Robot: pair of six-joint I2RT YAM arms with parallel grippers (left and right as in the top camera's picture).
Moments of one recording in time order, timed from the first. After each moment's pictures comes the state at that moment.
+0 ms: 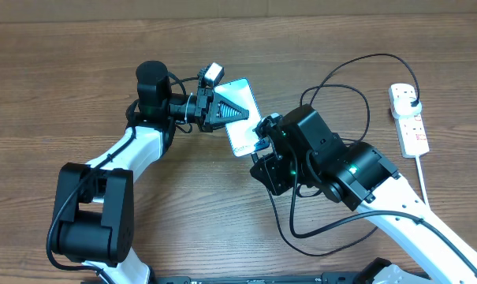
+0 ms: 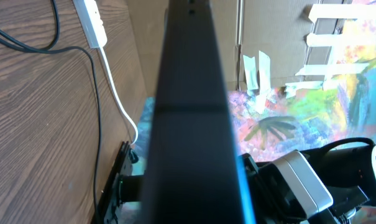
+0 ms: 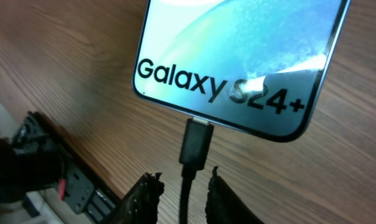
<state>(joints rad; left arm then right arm) -0.17 1.82 1.00 0.62 1.55 -1.26 0.68 1.31 1.22 -0.94 -0.29 0.25</state>
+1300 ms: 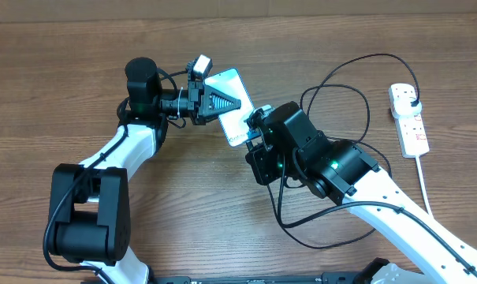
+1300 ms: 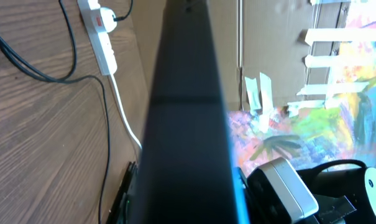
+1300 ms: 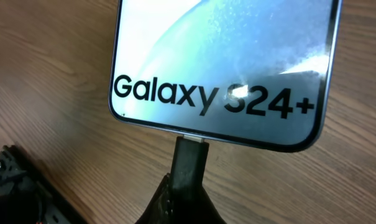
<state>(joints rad) -0.13 1.82 1.02 0.62 1.49 -1.26 0.70 1.37 1.19 -0.76 -0.19 0.29</state>
